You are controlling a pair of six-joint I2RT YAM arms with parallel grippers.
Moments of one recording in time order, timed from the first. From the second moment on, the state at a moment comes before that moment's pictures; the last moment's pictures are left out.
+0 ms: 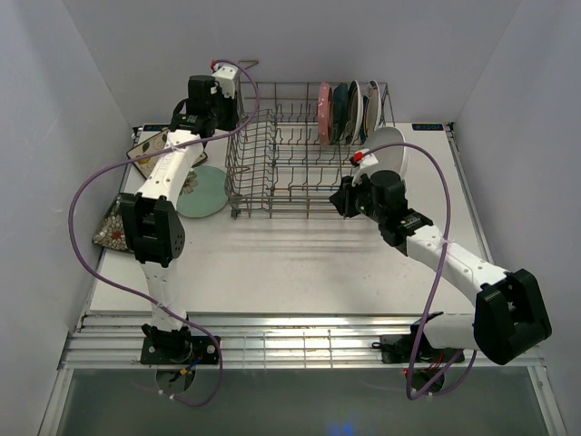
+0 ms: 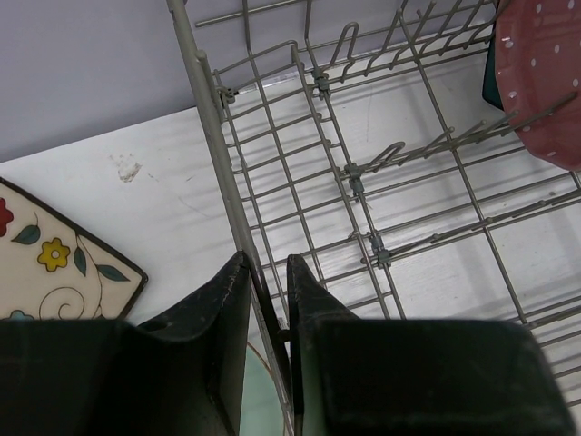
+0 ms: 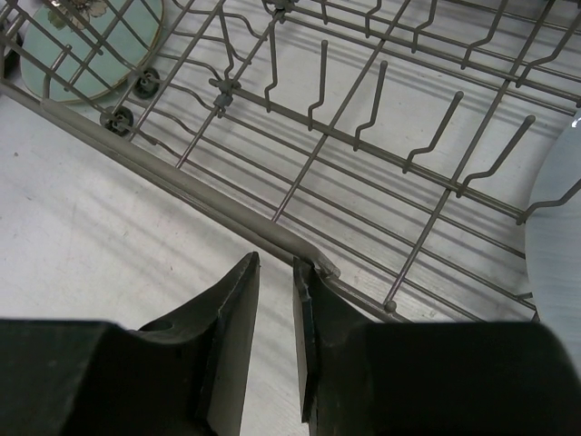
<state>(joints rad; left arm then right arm) -0.20 2.04 2.00 -0.41 0.12 0.07 0.51 1.28 0.82 0.11 -0.14 0.17</state>
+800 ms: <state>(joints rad) -0.24 1.91 1.91 -0.45 0.16 0.11 0.50 1.27 0.84 0.04 -0.17 0.18</state>
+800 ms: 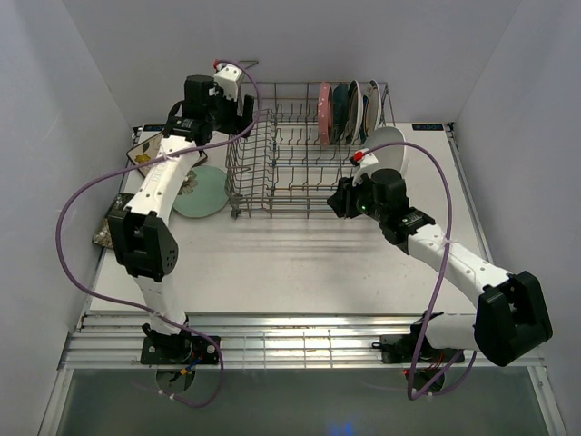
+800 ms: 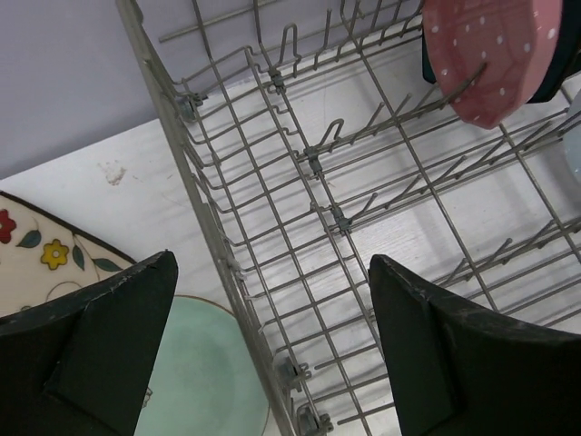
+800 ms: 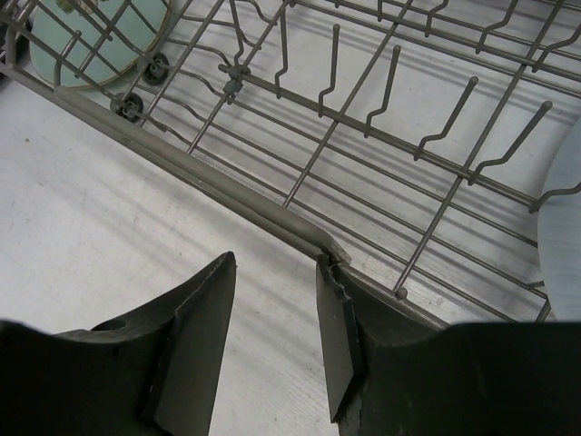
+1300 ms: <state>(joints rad) -0.14 1.56 1.71 -0.47 0.18 0.10 0.45 1.26 0.84 0.08 -0.12 0.17</state>
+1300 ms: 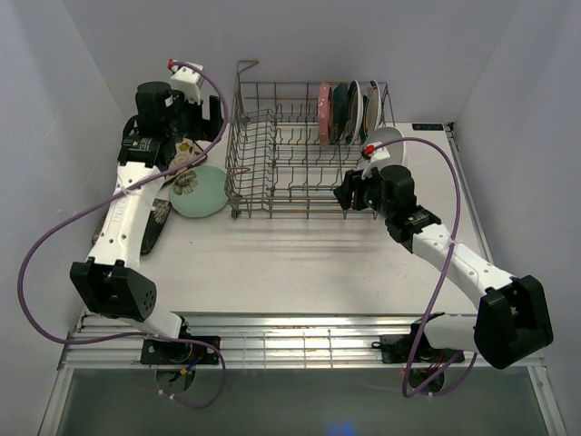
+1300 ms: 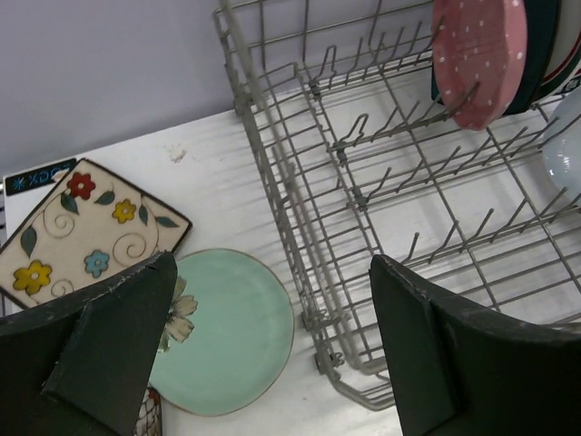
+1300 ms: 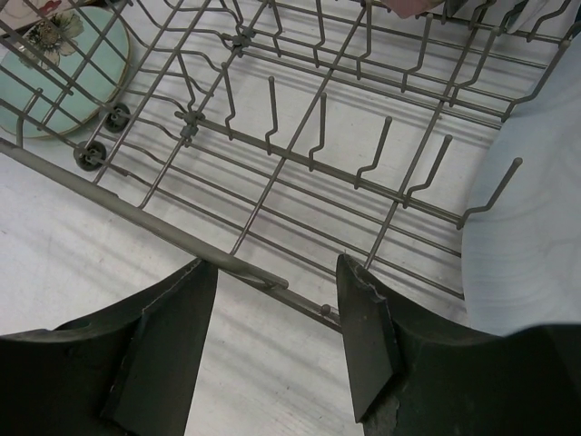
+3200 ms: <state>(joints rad) 0.39 1.49 0.71 0.03 0.70 -0.18 0.45 1.08 0.74 0.20 -0.30 0.24</state>
